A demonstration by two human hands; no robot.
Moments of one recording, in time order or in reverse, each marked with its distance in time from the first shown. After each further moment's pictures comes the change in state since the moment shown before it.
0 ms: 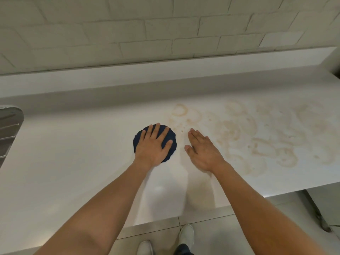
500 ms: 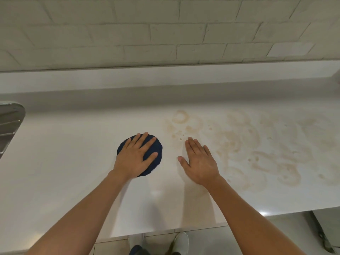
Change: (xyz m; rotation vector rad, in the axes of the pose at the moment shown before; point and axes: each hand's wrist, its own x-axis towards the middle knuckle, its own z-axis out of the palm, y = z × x) left_hand -0.025 -0.047 -0.005 -0.005 0.053 0.029; right_hand 0.006 0.001 0.012 -0.154 0.010 -0.013
